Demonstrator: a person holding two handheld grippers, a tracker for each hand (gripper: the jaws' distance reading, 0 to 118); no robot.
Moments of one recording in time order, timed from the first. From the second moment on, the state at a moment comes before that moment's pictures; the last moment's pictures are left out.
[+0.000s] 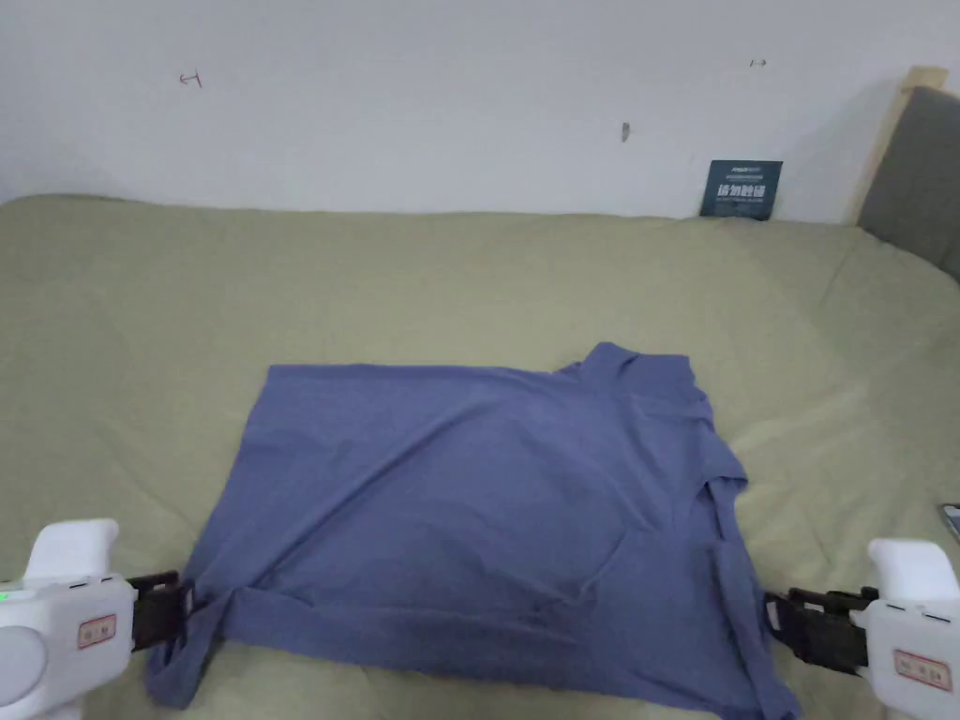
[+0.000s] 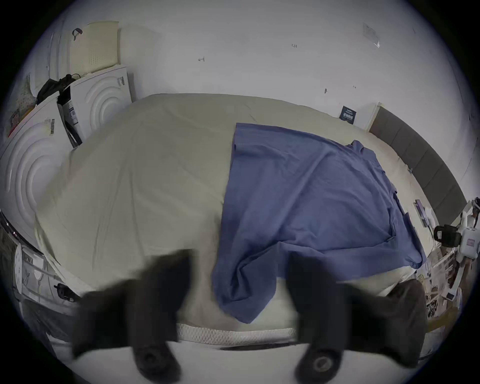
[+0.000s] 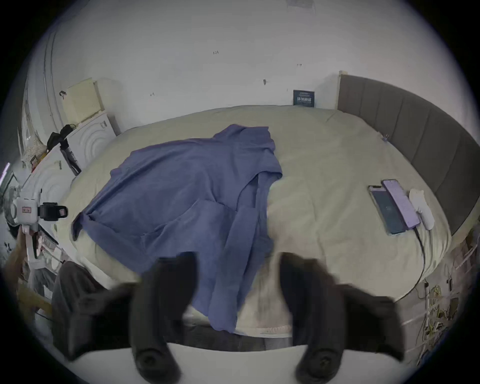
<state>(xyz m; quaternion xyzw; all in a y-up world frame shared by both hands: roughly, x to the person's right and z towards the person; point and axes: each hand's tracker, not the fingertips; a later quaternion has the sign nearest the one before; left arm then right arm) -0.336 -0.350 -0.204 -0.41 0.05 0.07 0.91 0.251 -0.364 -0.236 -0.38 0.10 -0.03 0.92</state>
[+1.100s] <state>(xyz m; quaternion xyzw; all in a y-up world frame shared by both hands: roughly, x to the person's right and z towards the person) -0.337 -0.400 -0.220 -0.49 0.05 0.08 0.87 0.243 -0.403 -0.227 -0.45 0.16 0.00 0.88</state>
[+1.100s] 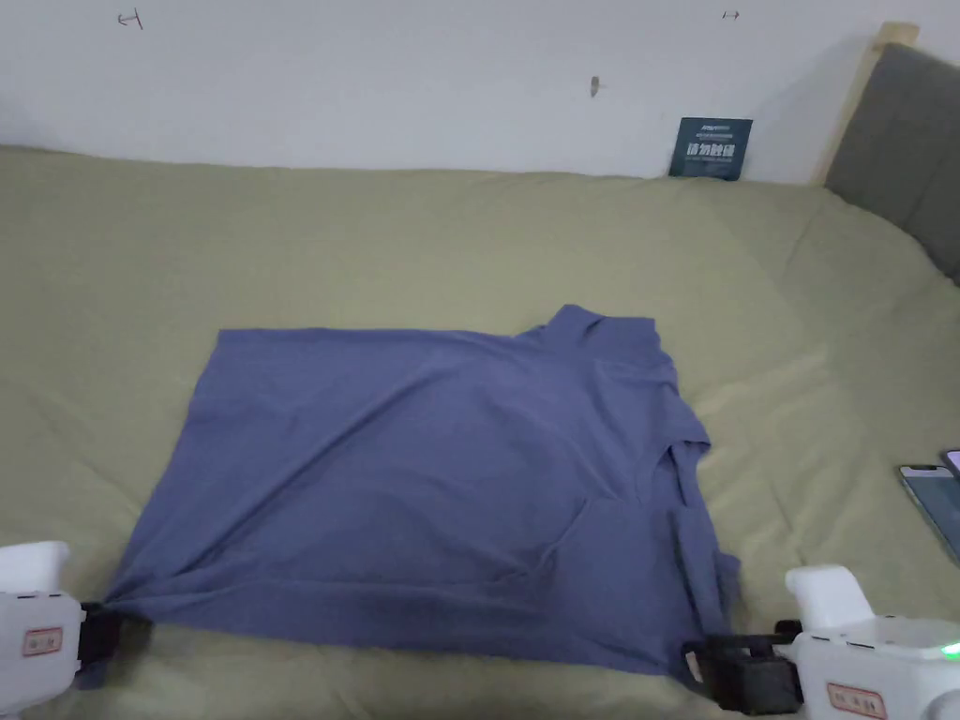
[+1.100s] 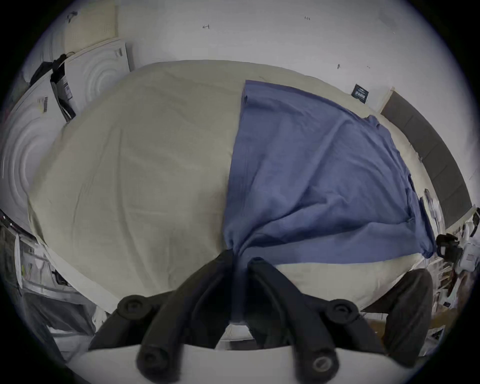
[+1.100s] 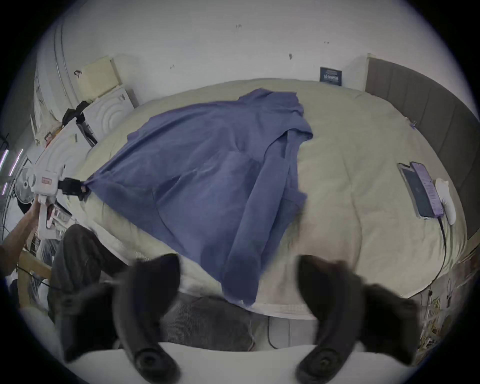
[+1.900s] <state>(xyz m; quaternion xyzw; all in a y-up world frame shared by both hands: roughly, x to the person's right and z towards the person) -0.348 -0.337 -0.285 -0.45 0.02 0.04 0.89 0.245 -0.315 -0.309 -0.38 0.14 0.02 0.91</state>
